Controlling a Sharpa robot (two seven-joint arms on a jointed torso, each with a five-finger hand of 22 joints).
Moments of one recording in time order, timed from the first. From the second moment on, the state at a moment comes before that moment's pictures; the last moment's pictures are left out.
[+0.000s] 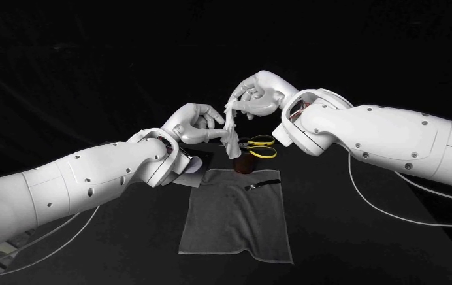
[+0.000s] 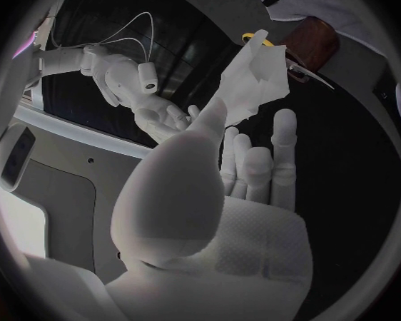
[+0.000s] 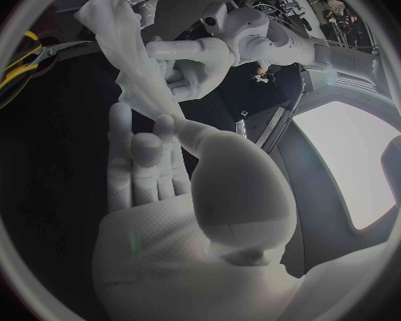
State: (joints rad) left arm 1.27 -0.63 -0.15 1.31 -0.67 -0.46 0.33; left_hand 1.52 -0.14 0.10 0.07 0.05 0.69 0.14 0.79 0.22 0.63 0.08 1.36 0.53 1.13 0.02 1.57 0.83 0.17 1.01 0.13 0.76 1.06; right arm 1.43 -0.68 -0.11 1.51 -0.91 -0.46 -0.06; right_hand 1.28 -0.05 0.59 -0.04 0.04 0.99 0.09 0.45 0.36 1.07 0.02 0.85 0.61 1.24 -0.03 1.12 0.92 0.16 1.13 0.08 0.32 1.17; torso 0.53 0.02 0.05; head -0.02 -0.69
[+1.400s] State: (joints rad) left arm 1.26 -0.61 -0.15 1.30 -0.69 -0.50 0.29; left_hand 1.55 -0.09 0.18 0.13 0.05 0.78 0.12 0.72 0.14 0.83 0.04 1.47 0.71 1.29 -0.01 1.58 1.06 0.15 1.15 0.09 0.97 1.19; right arm 1.43 -0.68 -0.11 1.51 -0.91 -0.46 -0.06; right_hand 1.28 -0.05 0.60 -0.03 0.05 0.99 0.09 0.45 0.36 1.07 0.02 0.85 0.61 1.24 -0.04 1.12 0.92 0.17 1.13 0.08 0.32 1.17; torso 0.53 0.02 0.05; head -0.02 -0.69
